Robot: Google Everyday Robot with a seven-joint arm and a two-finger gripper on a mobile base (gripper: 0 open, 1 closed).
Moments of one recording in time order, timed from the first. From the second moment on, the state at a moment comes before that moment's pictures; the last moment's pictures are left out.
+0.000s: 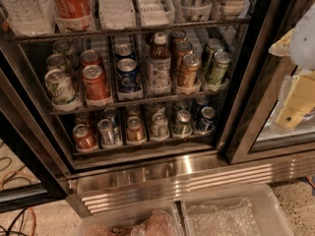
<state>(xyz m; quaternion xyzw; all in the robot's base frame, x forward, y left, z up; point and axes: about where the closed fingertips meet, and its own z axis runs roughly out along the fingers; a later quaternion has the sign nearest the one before) 0.438 -0.217 0.976 -0.60 0.78 -0.03 0.16</state>
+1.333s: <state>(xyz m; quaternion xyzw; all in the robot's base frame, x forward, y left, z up) 0.457 -0.177 1.001 -0.53 0.79 0.09 0.30</state>
